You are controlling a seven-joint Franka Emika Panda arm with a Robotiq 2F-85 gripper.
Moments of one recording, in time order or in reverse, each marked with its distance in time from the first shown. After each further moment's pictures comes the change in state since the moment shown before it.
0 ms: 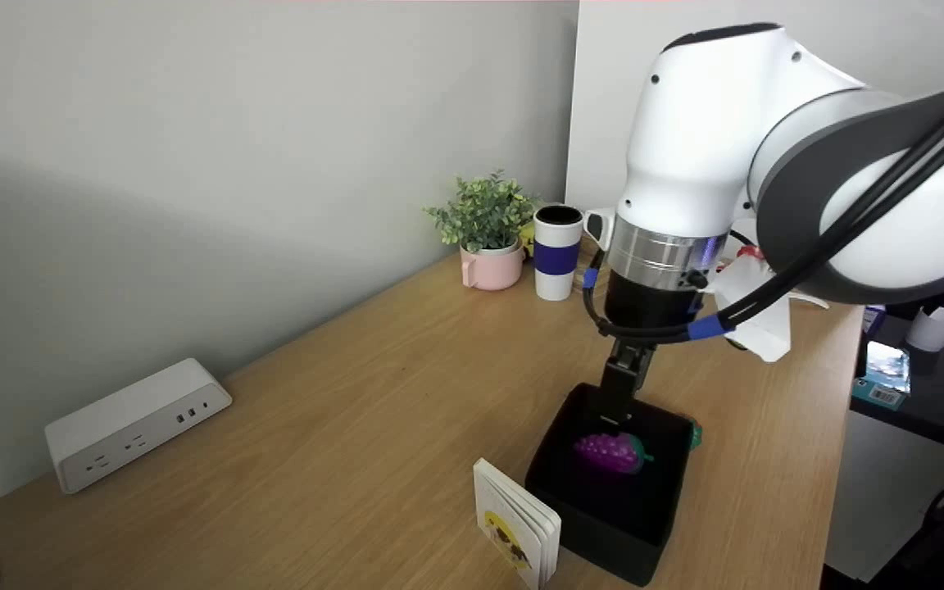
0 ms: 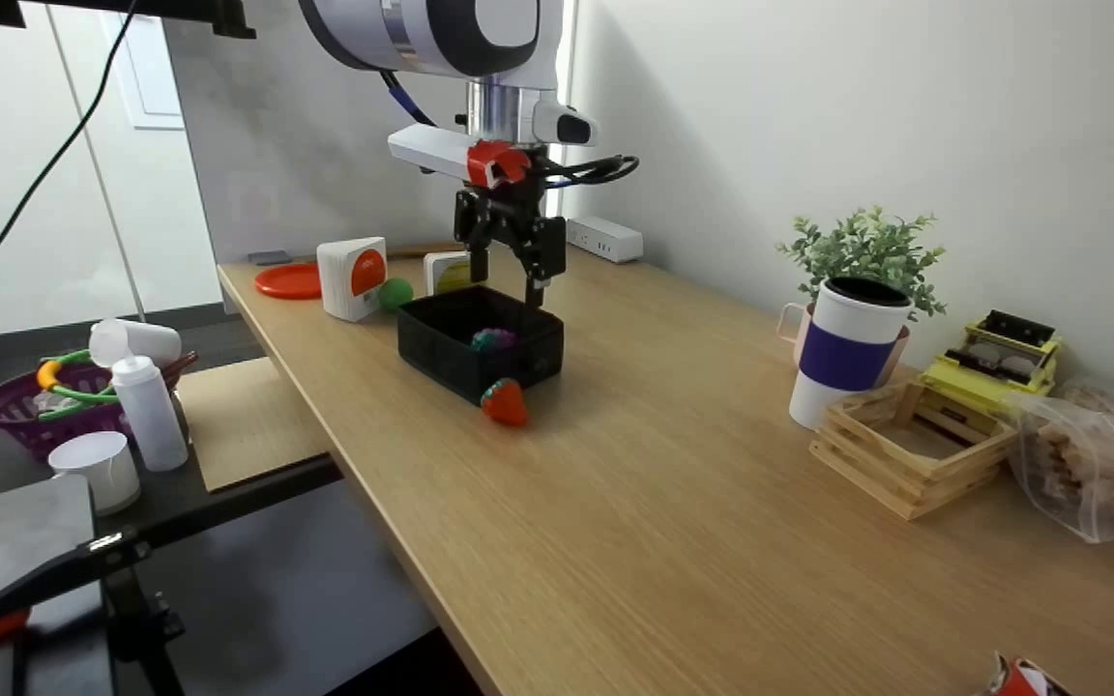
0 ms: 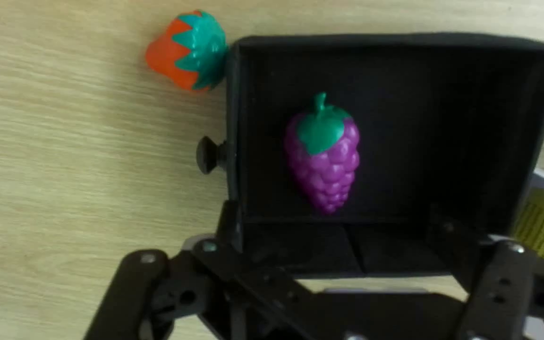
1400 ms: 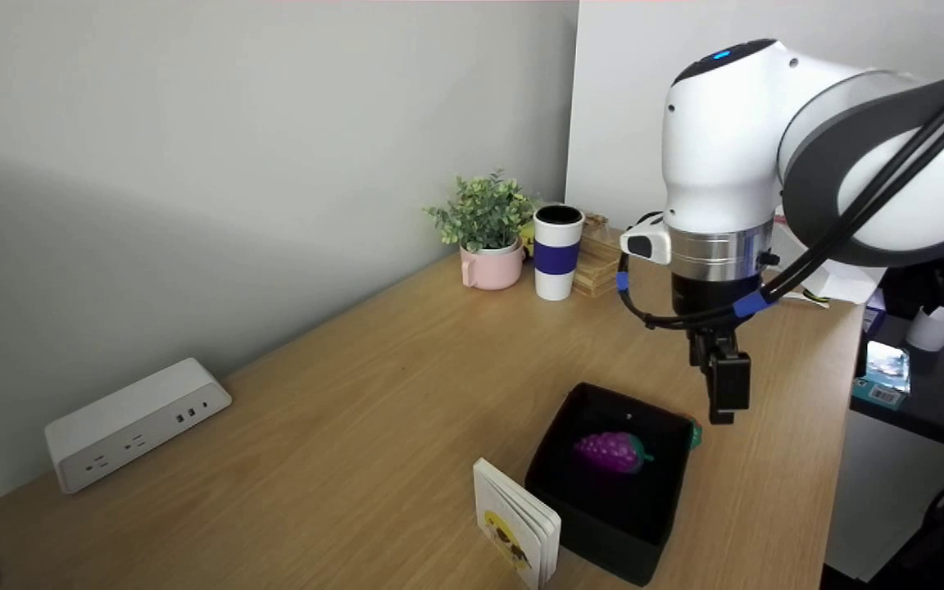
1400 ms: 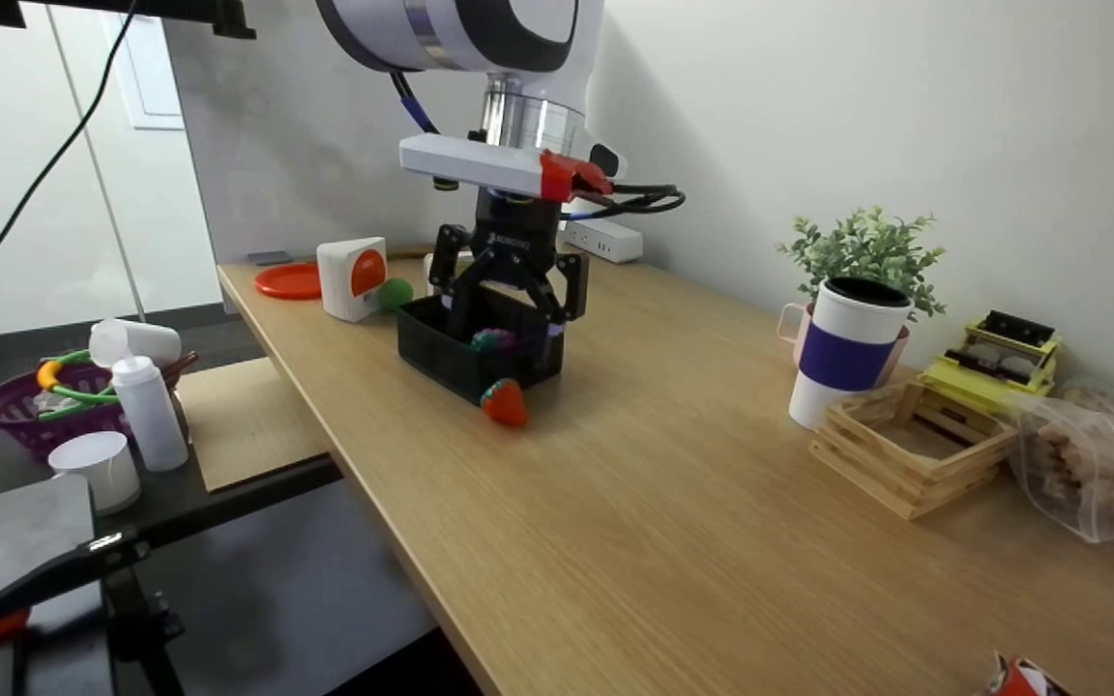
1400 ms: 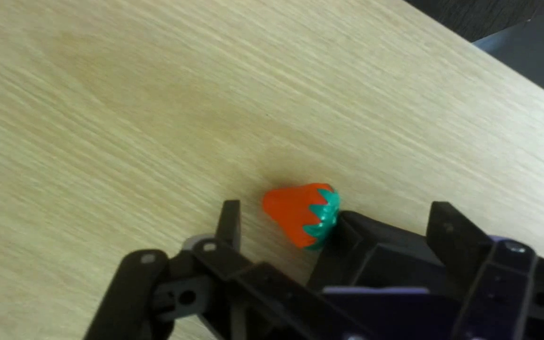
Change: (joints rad) arm -0.123 -0.058 0.020 -0.080 -0.081 -0.224 -0.403
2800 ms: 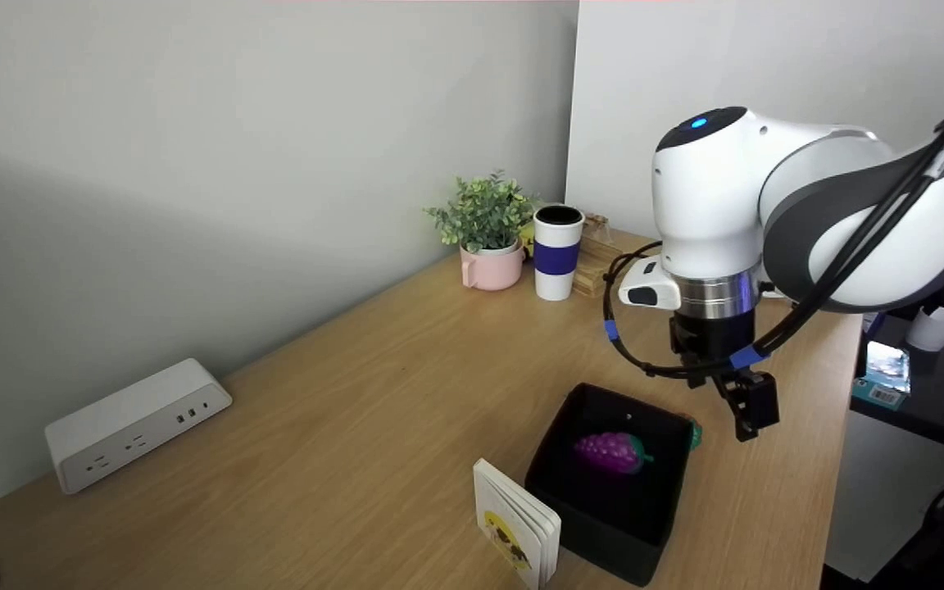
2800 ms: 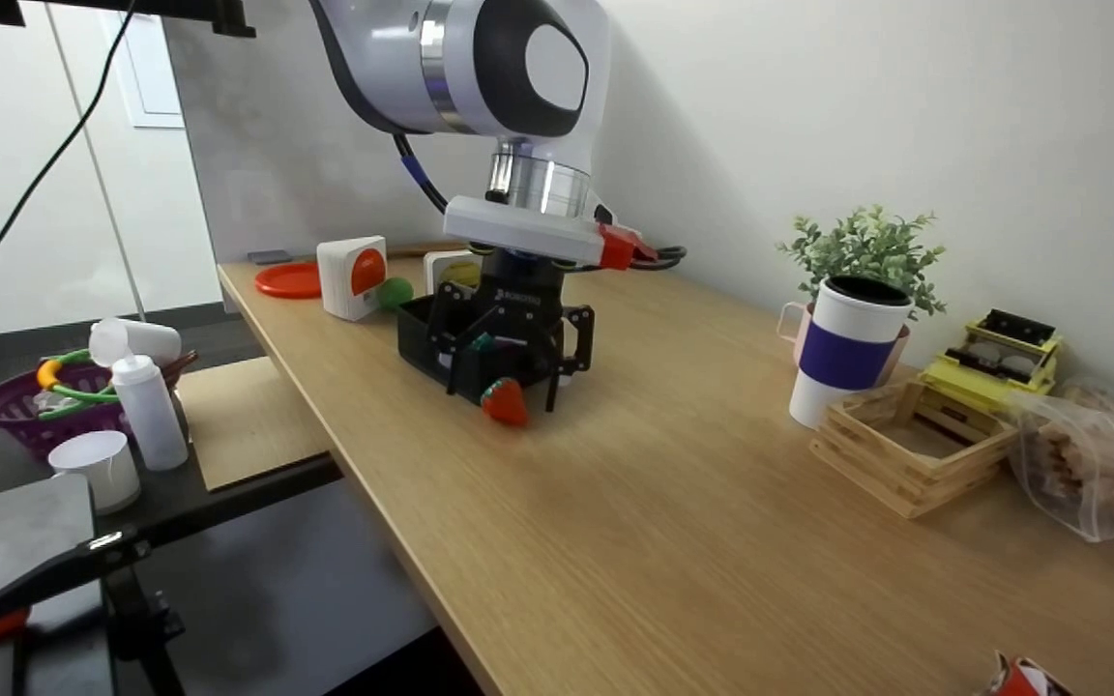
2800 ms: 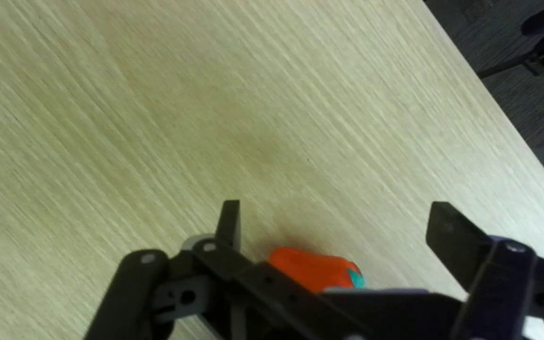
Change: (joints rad) arm -0.014 0.088 -0.015 0.003 -0.074 0.007 -0.329
